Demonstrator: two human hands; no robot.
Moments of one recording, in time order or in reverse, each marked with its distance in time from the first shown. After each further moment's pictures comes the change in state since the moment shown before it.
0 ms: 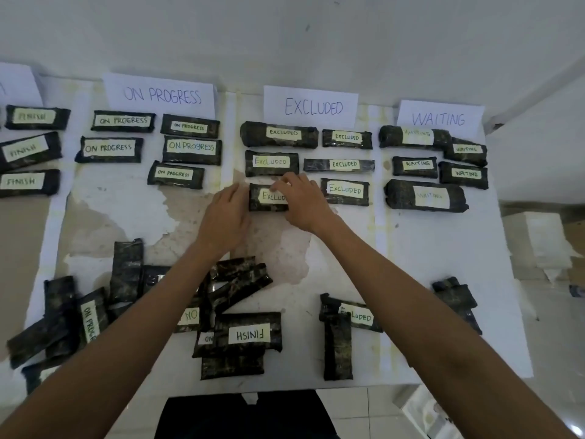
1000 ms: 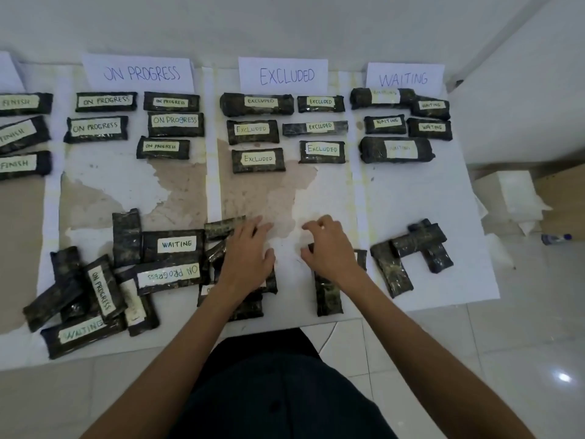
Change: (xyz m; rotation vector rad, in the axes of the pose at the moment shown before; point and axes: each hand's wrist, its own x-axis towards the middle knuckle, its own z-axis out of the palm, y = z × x) left_hand -0.135 0.063 0.037 -0.090 -0.066 0.073; right_hand -0.187 -0.037 0.027 0.216 -0.051 0.418
